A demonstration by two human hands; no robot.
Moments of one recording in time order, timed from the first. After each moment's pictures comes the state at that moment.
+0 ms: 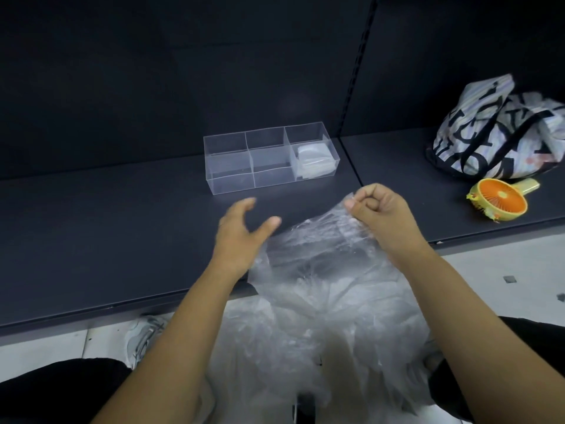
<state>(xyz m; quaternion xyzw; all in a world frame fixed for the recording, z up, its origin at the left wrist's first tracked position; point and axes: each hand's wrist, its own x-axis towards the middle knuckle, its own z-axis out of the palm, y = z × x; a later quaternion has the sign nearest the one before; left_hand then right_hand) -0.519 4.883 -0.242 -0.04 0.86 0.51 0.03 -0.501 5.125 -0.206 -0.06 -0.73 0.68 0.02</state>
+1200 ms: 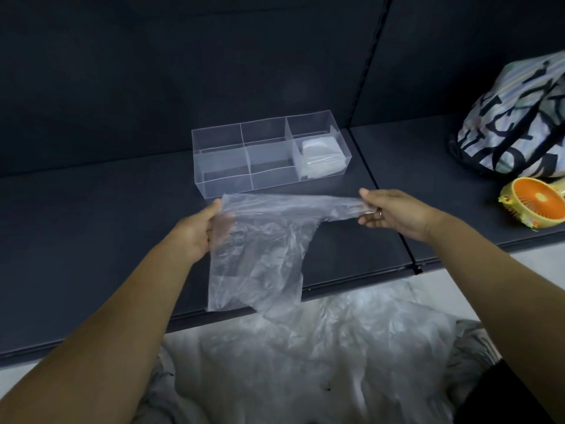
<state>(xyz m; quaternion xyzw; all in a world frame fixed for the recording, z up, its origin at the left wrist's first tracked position) -0.627 4.825 -0.301 -0.31 0.62 0.68 0.23 -0.602 5.183 -0.267 -0.13 -0.72 0.64 -0.25</state>
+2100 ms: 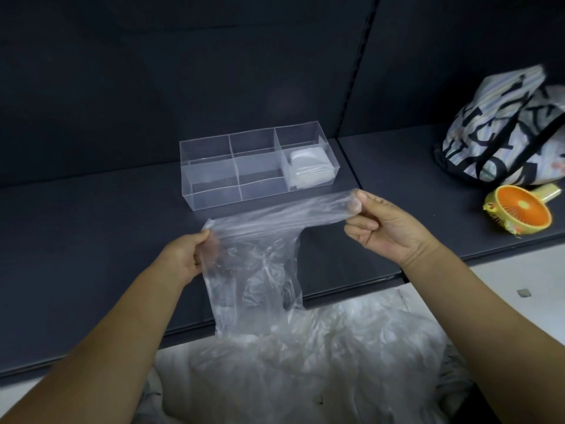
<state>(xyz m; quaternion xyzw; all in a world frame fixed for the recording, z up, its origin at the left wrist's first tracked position) -0.617 4.832 -0.306 -0.36 0.62 0.66 0.22 -0.581 5.154 -0.246 -0.05 -0.43 0.88 -0.21</state>
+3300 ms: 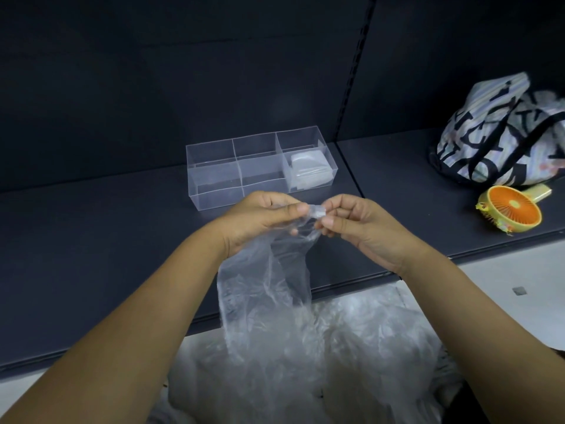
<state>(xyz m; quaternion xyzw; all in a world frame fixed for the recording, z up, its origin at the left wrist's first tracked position) -0.600 4.914 -0.204 0.13 0.70 0.62 0.32 -0.551 5.121 -0.211 0.01 -0.66 0.73 -0.17</state>
